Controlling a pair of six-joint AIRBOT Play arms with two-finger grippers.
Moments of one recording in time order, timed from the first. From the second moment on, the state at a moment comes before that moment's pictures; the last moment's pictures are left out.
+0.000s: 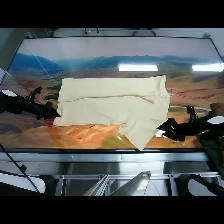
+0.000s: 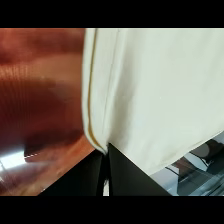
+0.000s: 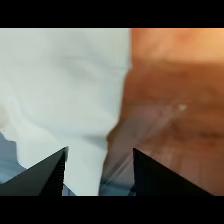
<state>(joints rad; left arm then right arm) 0.39 -1.74 1.15 0.97 -1.33 -1.06 -0.28 -1.21 0.46 -0.68 1.03 1.26</state>
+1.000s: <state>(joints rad) 0.56 -1.74 1.15 0.97 -1.64 -1.13 -0.31 -0.99 0.45 -0.43 1.17 1.07</state>
